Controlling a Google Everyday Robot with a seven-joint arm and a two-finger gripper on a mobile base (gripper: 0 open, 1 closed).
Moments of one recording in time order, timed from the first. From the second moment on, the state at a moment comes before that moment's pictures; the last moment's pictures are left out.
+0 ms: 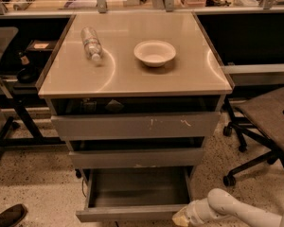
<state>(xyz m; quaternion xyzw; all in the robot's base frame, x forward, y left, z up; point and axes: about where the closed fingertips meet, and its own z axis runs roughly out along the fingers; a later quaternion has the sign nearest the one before) 0.415 -0.162 0.193 -0.38 0.86 0.31 0.15</state>
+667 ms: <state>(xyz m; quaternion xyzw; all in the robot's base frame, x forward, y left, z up) 0.415 -0.162 0.193 -0.38 0.86 0.31 0.15</state>
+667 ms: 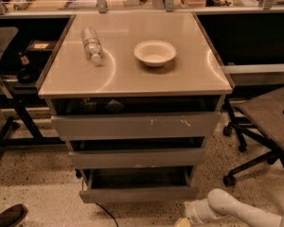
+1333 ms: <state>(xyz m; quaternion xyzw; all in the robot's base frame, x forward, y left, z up) 0.415 -0.162 0.193 -0.38 0.86 0.31 0.15</state>
